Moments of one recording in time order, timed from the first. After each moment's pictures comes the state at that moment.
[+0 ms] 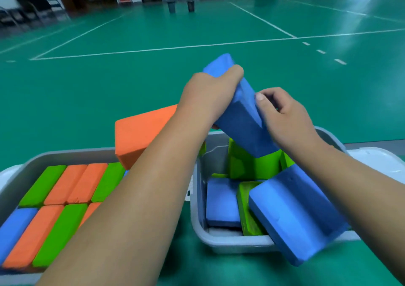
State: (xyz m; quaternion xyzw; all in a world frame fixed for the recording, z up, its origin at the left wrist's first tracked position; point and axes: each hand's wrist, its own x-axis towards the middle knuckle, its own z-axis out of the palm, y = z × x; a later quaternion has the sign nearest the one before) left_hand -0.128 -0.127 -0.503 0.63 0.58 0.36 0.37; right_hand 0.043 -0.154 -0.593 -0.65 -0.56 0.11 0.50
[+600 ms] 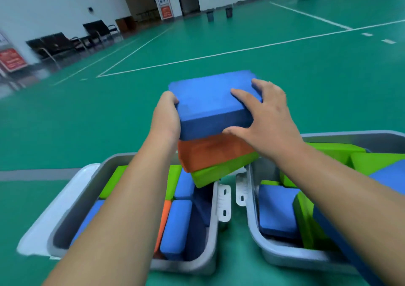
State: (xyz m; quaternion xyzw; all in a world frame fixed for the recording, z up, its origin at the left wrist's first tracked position) left_hand -0.296 -0.079 -0.526 0.45 0.61 0.51 0.41; right_hand -0.086 -0.101 -0.593 -0.59 -0.71 -0.06 0.38
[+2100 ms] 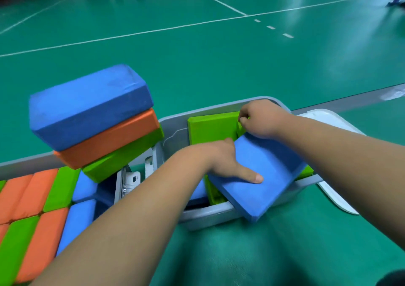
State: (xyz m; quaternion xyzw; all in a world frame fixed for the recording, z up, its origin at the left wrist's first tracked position) left_hand -0.054 -0.176 -0.649 0.87 0.36 -0.18 0.28; right_hand 0.126 -0.191 -0.639 -0.78 -0.62 0.08 0.07
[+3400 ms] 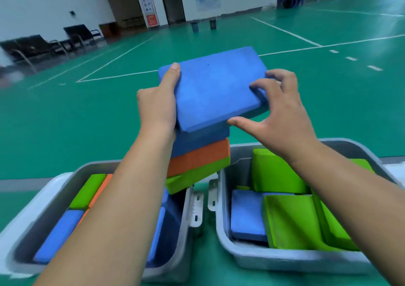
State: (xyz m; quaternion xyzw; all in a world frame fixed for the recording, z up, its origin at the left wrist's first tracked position) left_hand -0.236 -0.081 -0.496 0.41 0.51 0.62 0.43; right_hand -0.006 -0.149 -0.554 -0.56 -0.67 -0.07 0.48
